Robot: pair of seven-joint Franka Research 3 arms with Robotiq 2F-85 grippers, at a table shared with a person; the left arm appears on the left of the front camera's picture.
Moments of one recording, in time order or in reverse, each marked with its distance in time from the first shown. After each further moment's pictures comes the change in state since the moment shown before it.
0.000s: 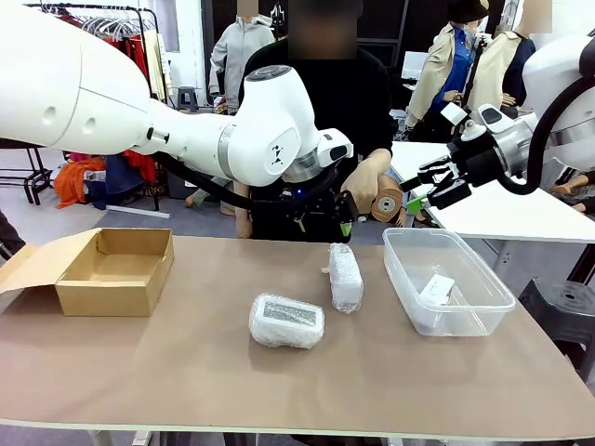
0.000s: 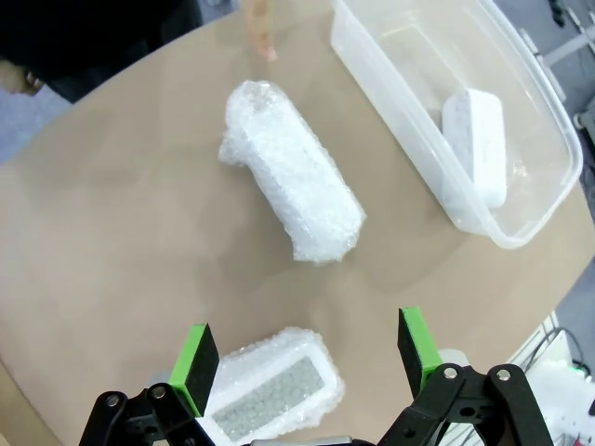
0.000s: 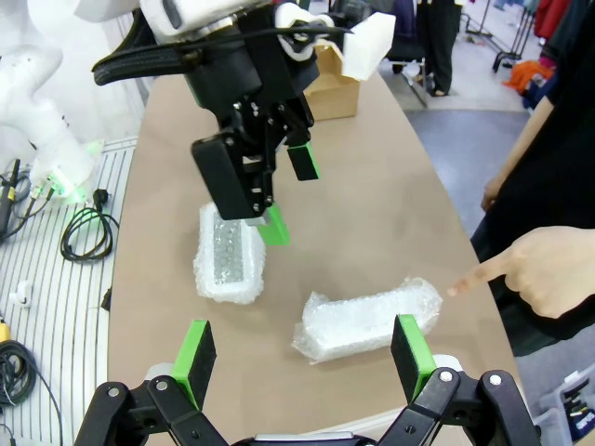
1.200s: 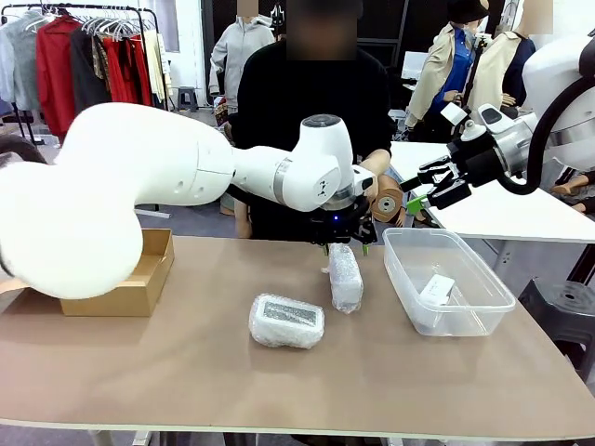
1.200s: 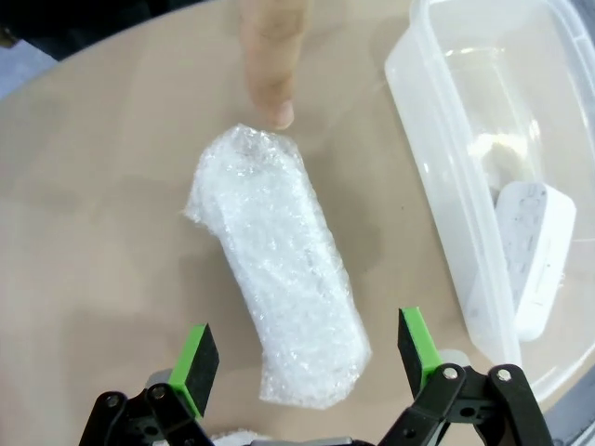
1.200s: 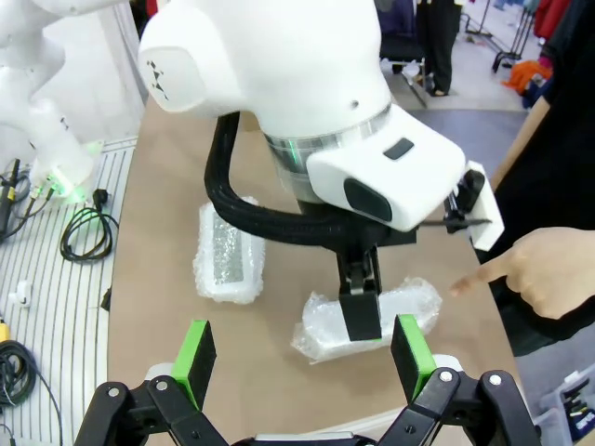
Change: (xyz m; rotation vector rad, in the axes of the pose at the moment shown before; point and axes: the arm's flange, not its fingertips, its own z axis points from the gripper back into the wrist) left arm 0.054 -0.016 -0.126 0.056 0.082 0.199; right arm 0.000 0.000 0.000 0.000 0.000 0.000
